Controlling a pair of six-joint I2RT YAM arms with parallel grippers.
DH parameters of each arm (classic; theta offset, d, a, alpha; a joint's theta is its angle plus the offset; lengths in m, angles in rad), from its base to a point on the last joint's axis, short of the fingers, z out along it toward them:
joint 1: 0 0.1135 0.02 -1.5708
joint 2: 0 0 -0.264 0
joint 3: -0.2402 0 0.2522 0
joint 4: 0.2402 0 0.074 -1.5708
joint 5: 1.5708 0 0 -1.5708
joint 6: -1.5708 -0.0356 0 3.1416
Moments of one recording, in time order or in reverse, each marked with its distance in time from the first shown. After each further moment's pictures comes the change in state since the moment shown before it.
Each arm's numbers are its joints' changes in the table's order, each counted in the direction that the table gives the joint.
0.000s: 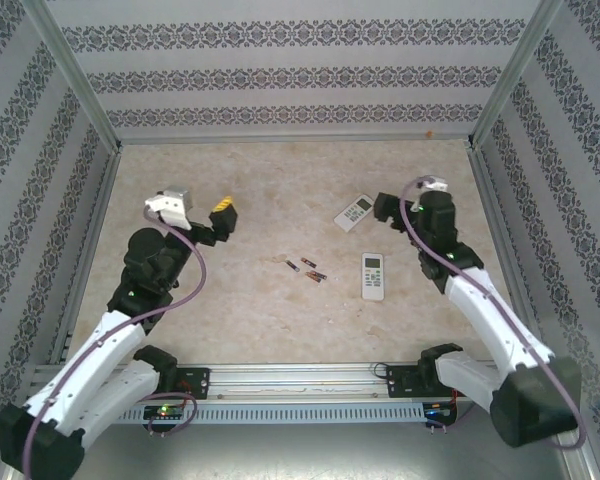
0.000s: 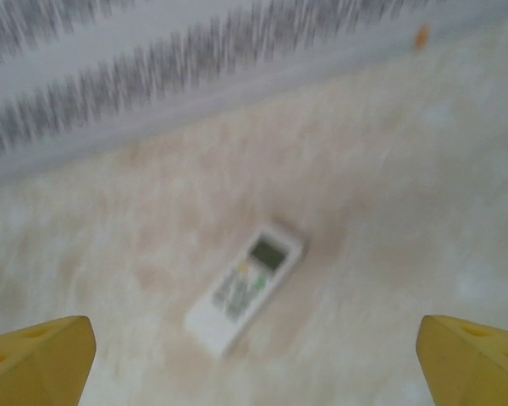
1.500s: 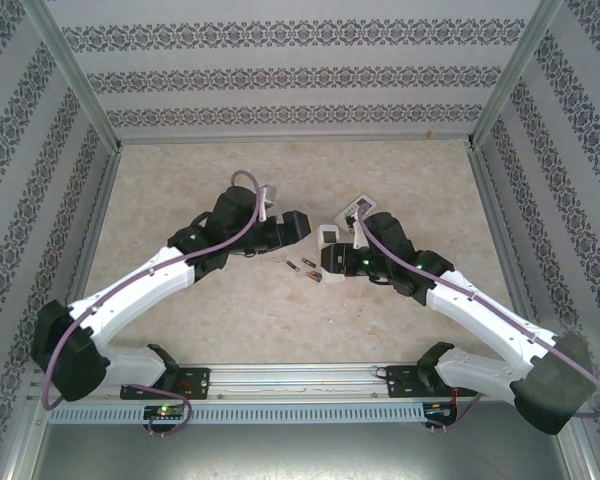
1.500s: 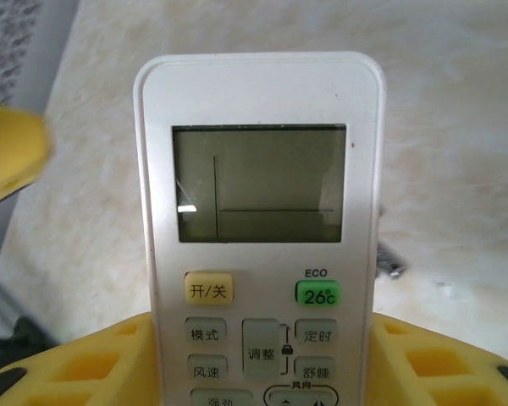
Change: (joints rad) left arm -0.236 0.539 -0.427 0.453 0.340 0.690; right arm 0.397 -0.003 -0.019 0.194 -0.335 -0.172
